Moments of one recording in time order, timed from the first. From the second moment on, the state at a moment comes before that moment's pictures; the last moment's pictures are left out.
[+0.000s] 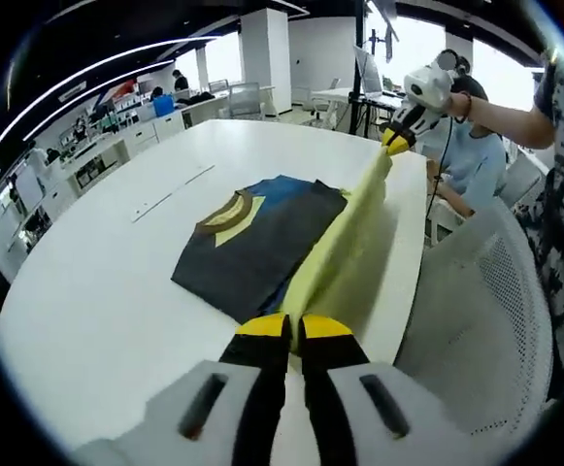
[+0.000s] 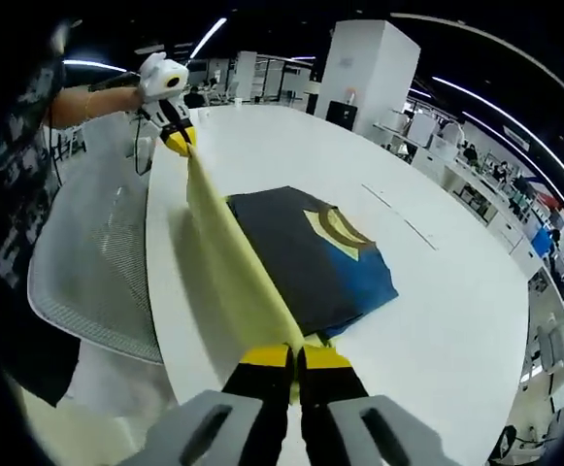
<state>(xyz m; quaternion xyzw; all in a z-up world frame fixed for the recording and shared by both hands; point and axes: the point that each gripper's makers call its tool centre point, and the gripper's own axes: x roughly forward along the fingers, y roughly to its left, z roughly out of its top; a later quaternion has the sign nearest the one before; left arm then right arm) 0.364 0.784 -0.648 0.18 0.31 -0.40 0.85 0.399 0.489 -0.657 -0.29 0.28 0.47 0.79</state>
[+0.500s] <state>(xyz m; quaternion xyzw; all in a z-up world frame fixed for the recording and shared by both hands) 0.425 0.791 -0.625 0.15 0.26 -0.33 0.90 0.453 0.493 -0.633 -0.30 0.24 0.42 0.82</state>
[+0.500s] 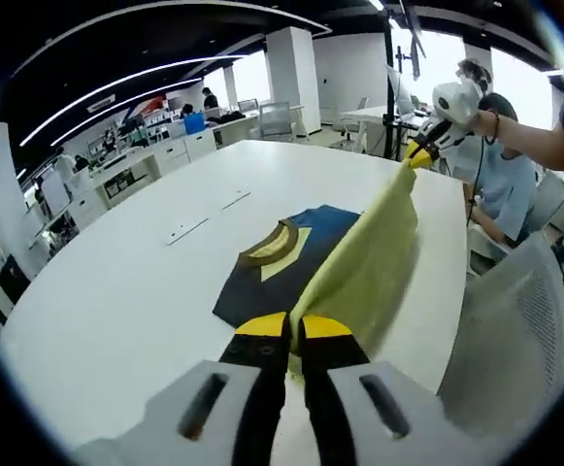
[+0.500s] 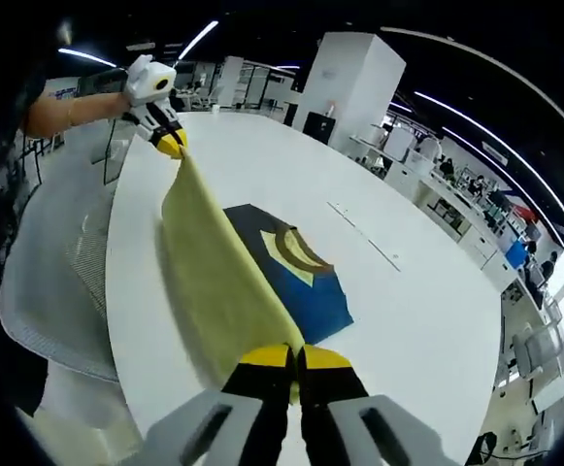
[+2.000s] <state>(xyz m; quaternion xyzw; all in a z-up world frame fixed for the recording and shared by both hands) 0.561 0.817 -0.709 0.17 0.27 -0.24 0.92 0.595 0.513 -0.712 -0.33 0.28 0.38 0.82</state>
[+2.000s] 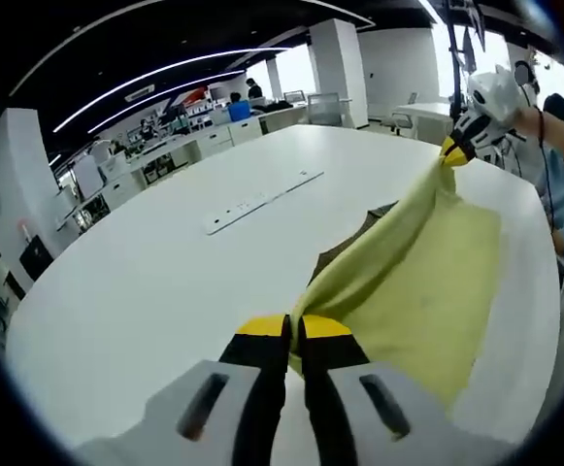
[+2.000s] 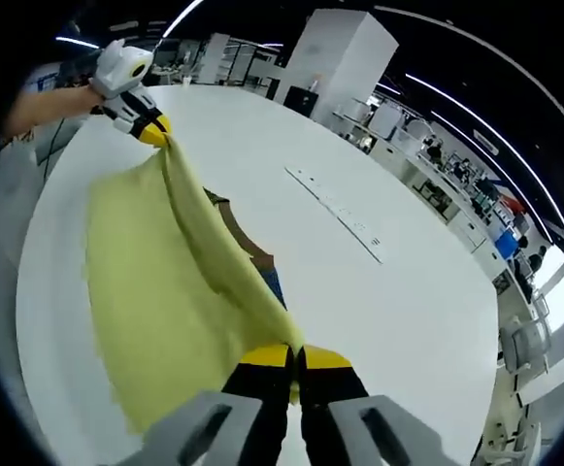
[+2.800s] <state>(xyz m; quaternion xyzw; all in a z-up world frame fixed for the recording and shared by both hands) 0.578 0.830 -0.756 0.19 0.31 -0.21 0.91 0.619 0.494 -0.761 -0.33 0.32 0.36 0.81</state>
